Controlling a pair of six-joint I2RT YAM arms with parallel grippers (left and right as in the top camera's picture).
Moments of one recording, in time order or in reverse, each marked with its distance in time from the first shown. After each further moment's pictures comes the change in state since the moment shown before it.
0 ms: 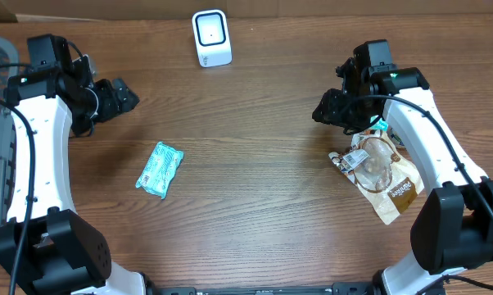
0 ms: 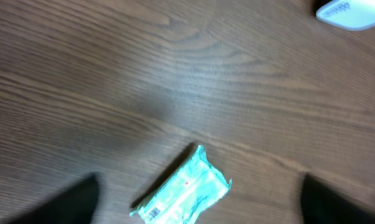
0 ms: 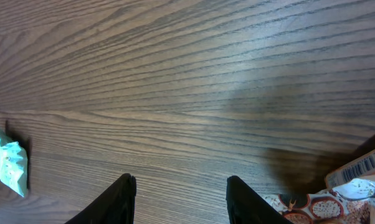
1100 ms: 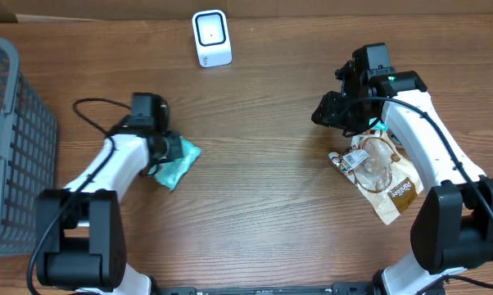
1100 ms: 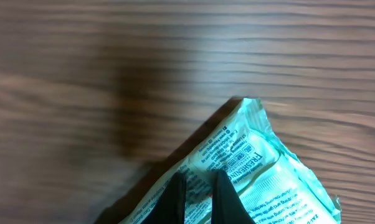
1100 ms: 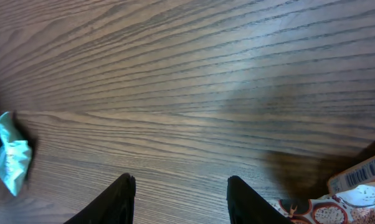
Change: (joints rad) left arm -0.315 0.005 -0.594 0.565 -0.183 -0.034; right arm 0.000 0.001 -0.033 0.034 0.000 0.000
